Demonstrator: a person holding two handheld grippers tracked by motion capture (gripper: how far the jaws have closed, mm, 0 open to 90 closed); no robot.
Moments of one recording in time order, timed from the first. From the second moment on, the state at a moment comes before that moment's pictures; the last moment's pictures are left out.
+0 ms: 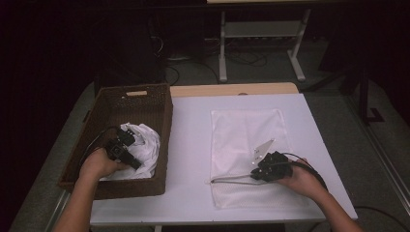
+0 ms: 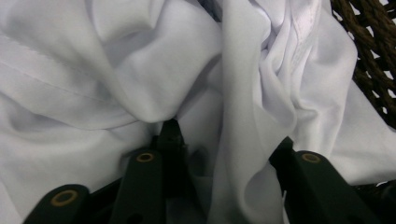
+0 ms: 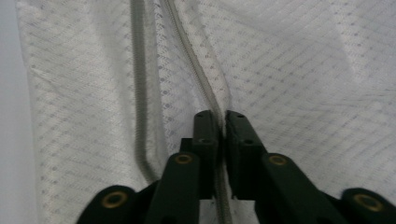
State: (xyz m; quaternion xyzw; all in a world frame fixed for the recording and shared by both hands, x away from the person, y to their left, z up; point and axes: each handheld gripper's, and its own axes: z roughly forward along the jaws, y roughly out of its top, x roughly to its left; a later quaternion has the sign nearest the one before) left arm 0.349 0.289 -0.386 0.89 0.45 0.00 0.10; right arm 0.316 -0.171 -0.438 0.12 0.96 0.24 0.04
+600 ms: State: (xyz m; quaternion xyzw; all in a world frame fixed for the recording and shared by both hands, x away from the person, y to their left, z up) left arm 0.356 0.312 -0.375 0.84 0.51 -0.02 0.19; right arm 0.339 -0.181 -0.418 0.16 0.94 0.29 0.03
